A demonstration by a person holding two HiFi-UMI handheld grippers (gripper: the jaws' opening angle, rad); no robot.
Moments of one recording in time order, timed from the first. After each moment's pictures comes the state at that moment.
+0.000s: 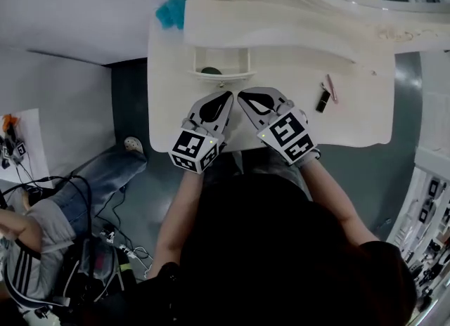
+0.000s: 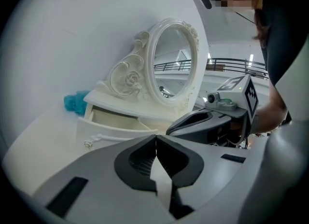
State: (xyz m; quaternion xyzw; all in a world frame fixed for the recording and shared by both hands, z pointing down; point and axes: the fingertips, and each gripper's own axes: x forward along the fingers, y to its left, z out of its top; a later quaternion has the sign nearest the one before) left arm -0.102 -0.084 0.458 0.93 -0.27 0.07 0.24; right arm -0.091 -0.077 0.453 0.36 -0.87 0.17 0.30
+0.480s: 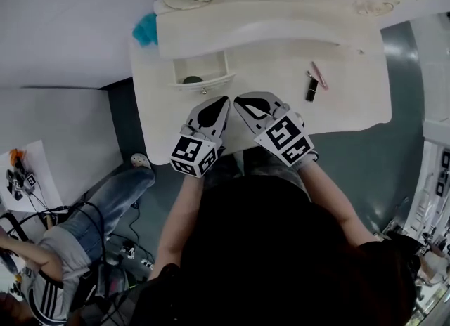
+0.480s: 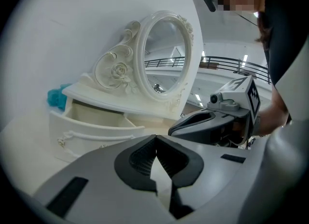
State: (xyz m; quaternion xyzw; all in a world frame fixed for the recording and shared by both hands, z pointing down) left arm -0.071 -0.071 0.461 0.94 -0.22 0.09 0.24; right arm -0.061 -0.061 0.452 0.41 -0.85 0.20 0.27
